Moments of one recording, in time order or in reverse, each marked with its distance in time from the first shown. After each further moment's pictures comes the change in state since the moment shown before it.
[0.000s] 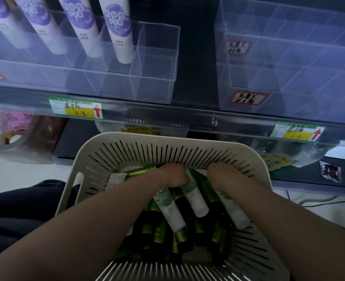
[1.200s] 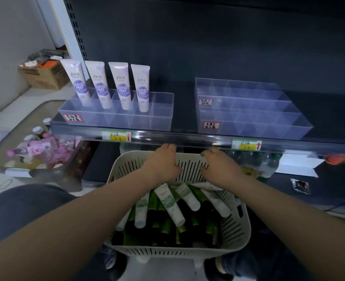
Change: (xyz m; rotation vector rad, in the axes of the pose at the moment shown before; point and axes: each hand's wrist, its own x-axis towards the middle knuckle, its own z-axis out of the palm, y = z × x) left_hand -0.195 0.052 -0.051 0.170 0.653 0.148; right_hand -0.161 -0.006 -0.043 0.238 0.655 -0.165
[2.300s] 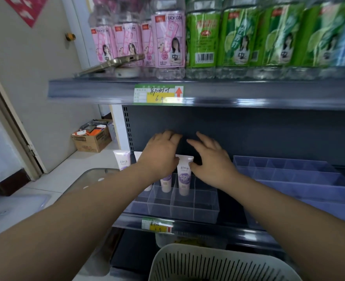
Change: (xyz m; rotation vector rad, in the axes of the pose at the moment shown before) left_hand 0.072 -0.064 -0.228 0.399 0.484 0.128; right_hand 0.142 -0.136 -0.150 0.143 0.395 -0.297
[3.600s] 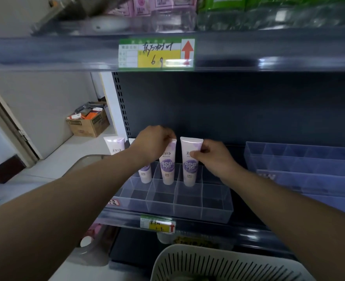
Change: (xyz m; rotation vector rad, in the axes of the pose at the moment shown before) left_hand 0.035 -0.050 0.053 -0.265 -0.091 -0.120; right_hand 0.044 0.029 0.069 0.773 0.011 0.324
